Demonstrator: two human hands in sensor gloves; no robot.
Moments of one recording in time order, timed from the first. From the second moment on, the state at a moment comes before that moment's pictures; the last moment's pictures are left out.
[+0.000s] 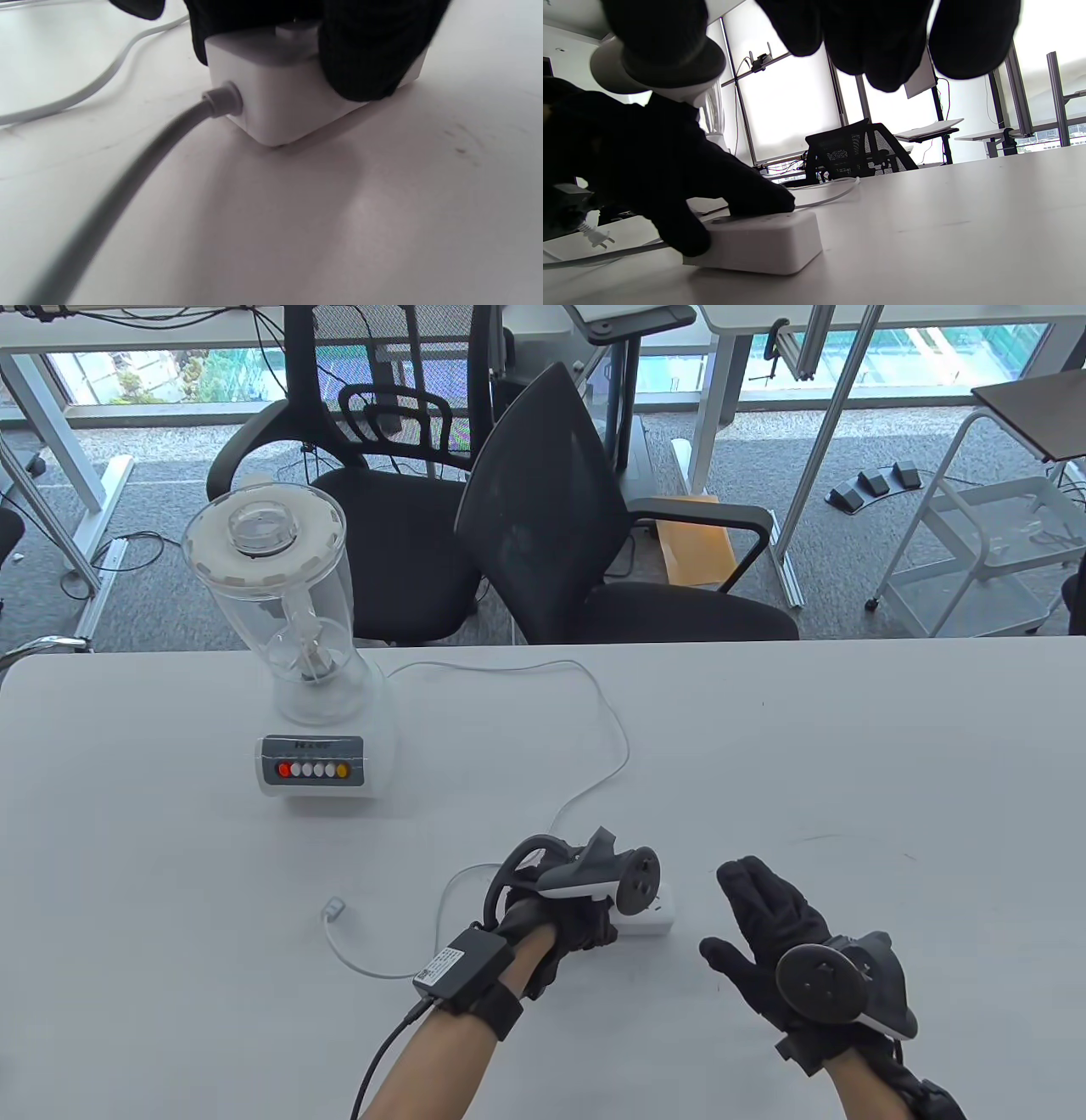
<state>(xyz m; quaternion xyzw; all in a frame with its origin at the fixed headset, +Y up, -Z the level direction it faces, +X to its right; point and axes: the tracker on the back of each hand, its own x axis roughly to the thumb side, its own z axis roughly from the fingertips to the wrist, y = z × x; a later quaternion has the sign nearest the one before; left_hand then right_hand) 0.017 -0.747 -0.328 -0.24 -0.30 -0.09 0.92 0.226 -0.708 -0.230 0.21 -0.10 0.96 0.16</state>
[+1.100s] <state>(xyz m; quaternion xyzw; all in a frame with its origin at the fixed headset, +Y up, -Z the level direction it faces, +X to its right) -0.042 -0.709 -0.327 -0.20 -0.23 -0.09 0.95 0.224 -0.709 -0.227 0.22 -0.10 0.96 0.16</state>
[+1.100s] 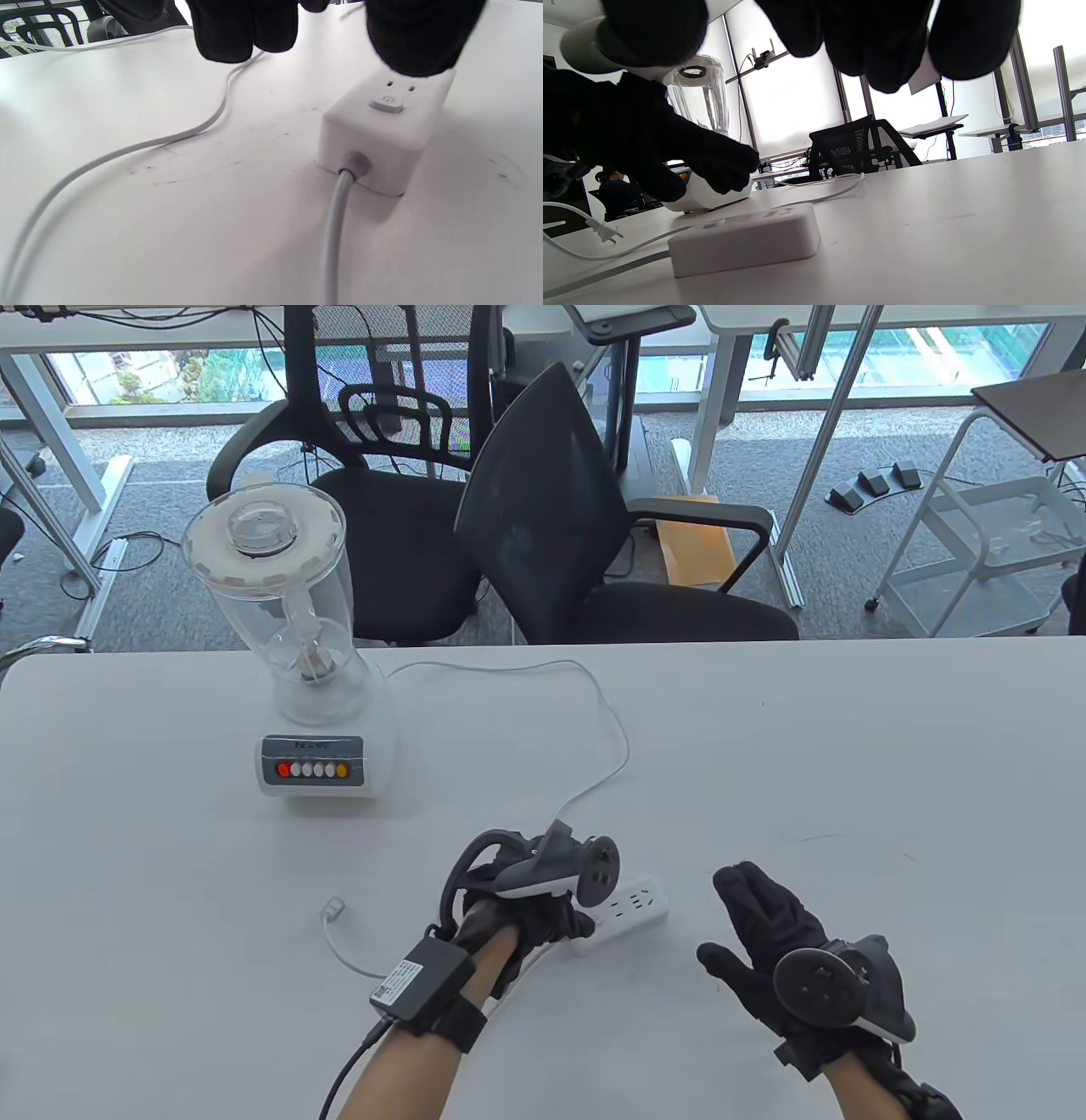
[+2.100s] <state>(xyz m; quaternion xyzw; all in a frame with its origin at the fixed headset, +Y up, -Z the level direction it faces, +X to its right) -0.265 -0.706 -0.342 -0.30 0.08 -0.05 0.95 0.220 -0.713 -0.228 0.21 -0.07 0.96 0.16</state>
